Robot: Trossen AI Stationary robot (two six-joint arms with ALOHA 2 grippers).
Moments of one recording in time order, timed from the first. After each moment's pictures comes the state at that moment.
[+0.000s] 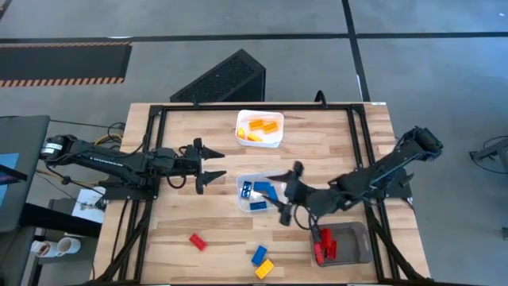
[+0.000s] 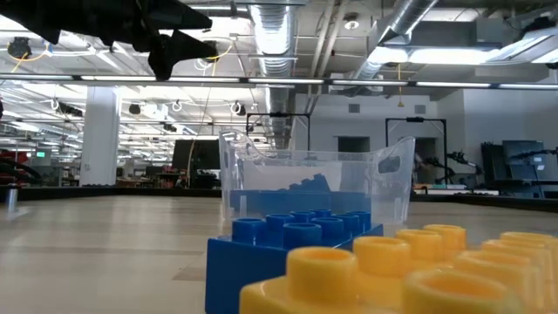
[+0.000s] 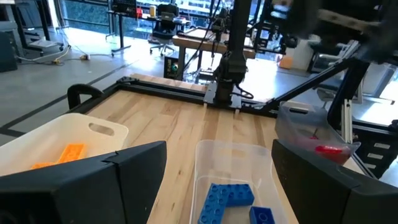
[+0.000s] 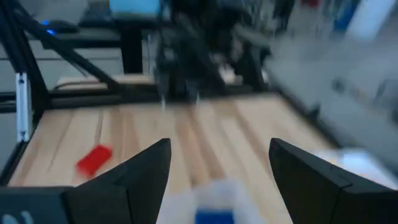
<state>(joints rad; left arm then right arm) -0.09 0.91 0.41 0.40 -0.21 -0.17 0.50 1.47 1.12 0.03 0.77 0.13</state>
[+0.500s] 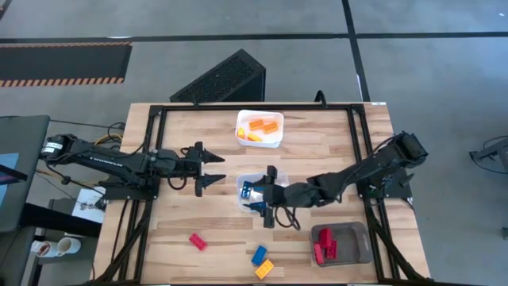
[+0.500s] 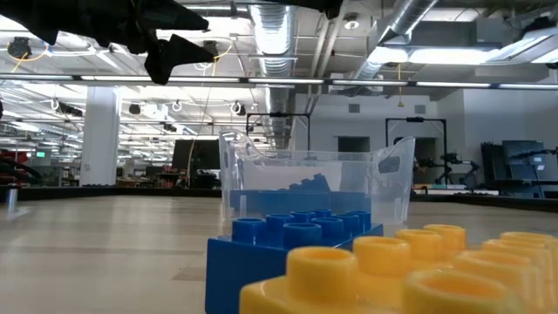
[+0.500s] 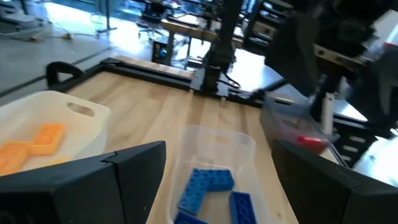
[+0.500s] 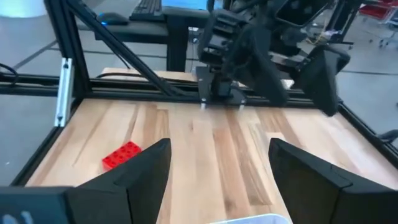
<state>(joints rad) -0.11 0.91 0.41 0.35 -0.18 -0.26 0.36 1.64 1.12 0.27 0.46 0.03</state>
